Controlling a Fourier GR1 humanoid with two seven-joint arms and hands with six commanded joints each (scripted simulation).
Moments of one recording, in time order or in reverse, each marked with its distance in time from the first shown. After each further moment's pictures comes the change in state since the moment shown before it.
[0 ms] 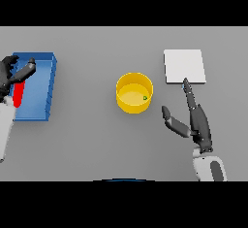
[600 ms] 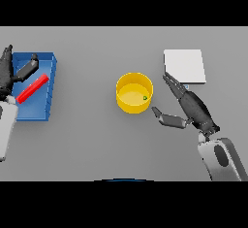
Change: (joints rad) left arm -0.014 -0.010 -0.009 0.021 -0.003 0.020 -0.103; right arm -0.195 -0.223 0.104 0.036 0.183 0.187 0.113
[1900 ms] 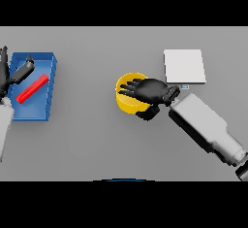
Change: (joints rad) left arm 0.030 0.028 0.002 -0.027 0.002 -0.015 0.003; right arm -0.589 -0.078 0.435 0.461 0.415 0.335 -0.135
